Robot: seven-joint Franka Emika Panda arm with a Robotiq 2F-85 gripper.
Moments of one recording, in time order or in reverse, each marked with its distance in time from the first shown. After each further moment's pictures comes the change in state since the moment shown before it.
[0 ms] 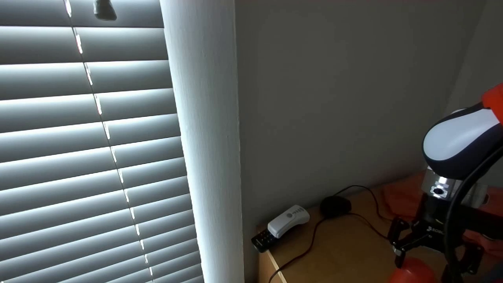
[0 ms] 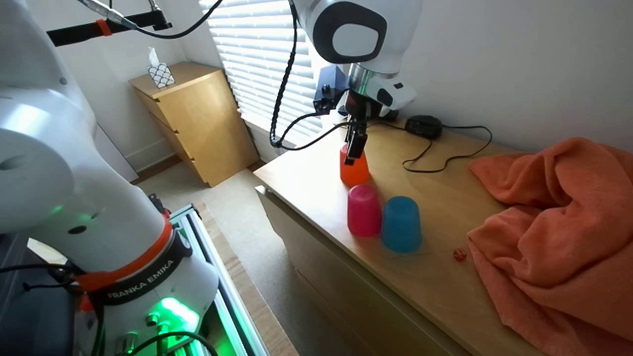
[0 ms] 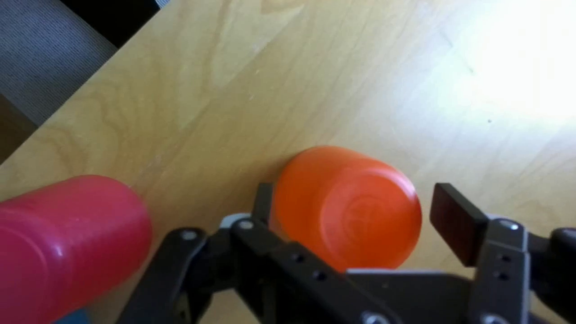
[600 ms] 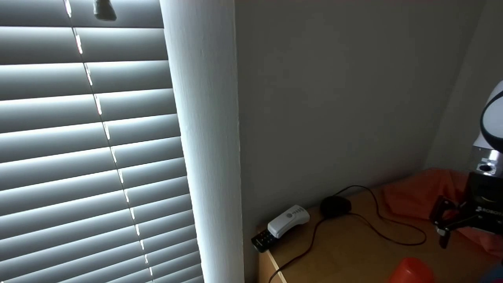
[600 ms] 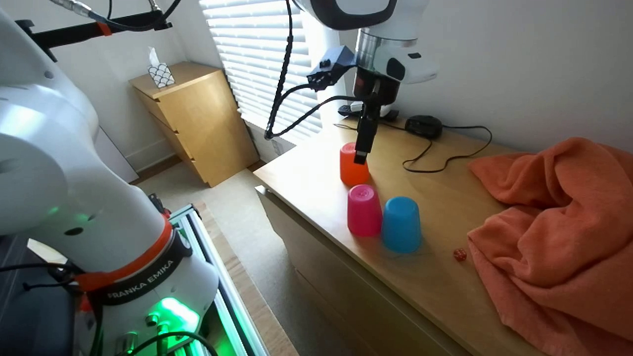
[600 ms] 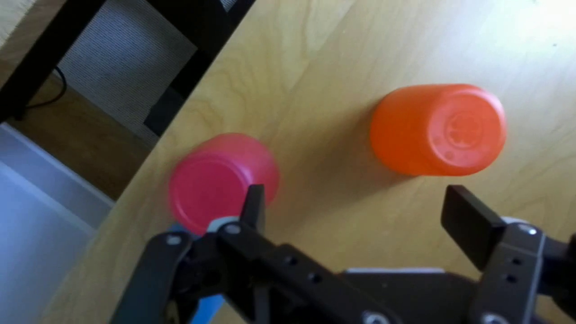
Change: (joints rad) arm -0.047 -0.190 -0.096 -0.067 -0.218 -0.090 0.195
